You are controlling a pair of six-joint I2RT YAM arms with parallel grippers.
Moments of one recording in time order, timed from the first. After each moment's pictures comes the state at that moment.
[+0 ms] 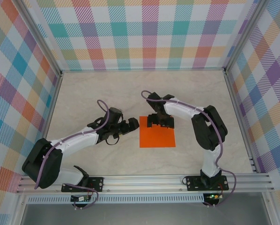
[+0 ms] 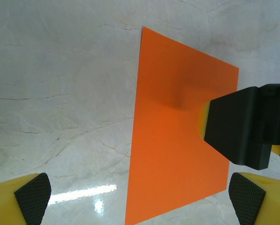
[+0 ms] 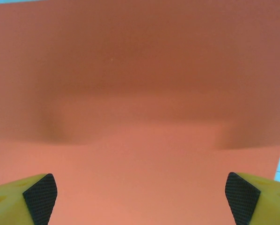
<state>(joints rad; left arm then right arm) -0.61 1.35 0.70 -0.19 0.17 -0.92 0.66 1.94 1.39 -0.94 0.02 0.68</state>
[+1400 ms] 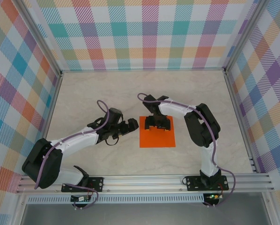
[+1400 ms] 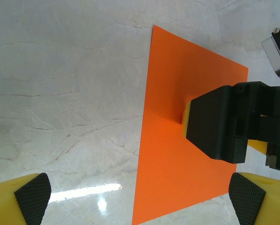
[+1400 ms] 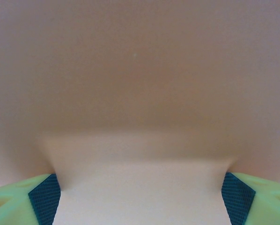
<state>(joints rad) -0.61 1.35 0.70 -0.21 0.16 -0.92 0.68 2.04 1.43 -0.94 0.00 0.72</state>
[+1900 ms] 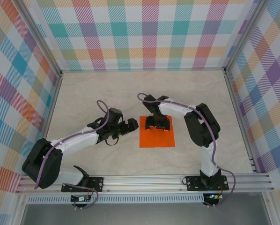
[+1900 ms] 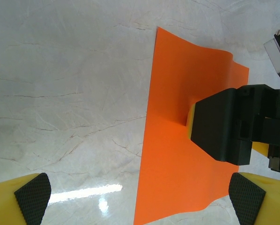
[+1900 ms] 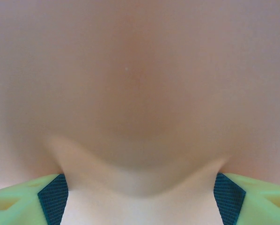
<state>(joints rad) -0.61 1.35 0.70 -0.22 0.15 -0.92 0.68 2.04 1.43 -0.95 0.00 0.71</state>
